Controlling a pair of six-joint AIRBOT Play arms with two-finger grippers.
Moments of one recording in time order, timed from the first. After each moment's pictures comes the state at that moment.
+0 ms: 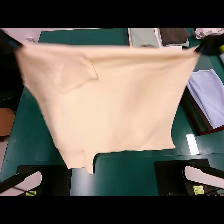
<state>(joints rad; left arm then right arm) 0.17 -1.21 1.57 0.98 -1.22 -1.39 -0.16 -1.30 1.71 -1.24 1.44 1.41</state>
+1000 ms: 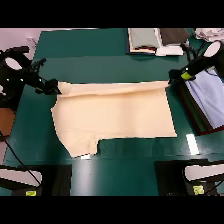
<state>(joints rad) 0.13 -1.60 1.39 1.08 -1.28 -1.34 -0.12 -1.54 1.47 -1.29 1.33 1.41</state>
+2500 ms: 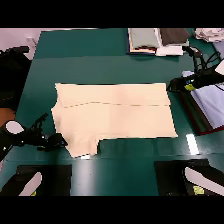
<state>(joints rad) 0.13 -0.82 0.35 1.03 -1.23 -1.48 -0.06 -1.13 1.16 -1.26 1.23 1.42</state>
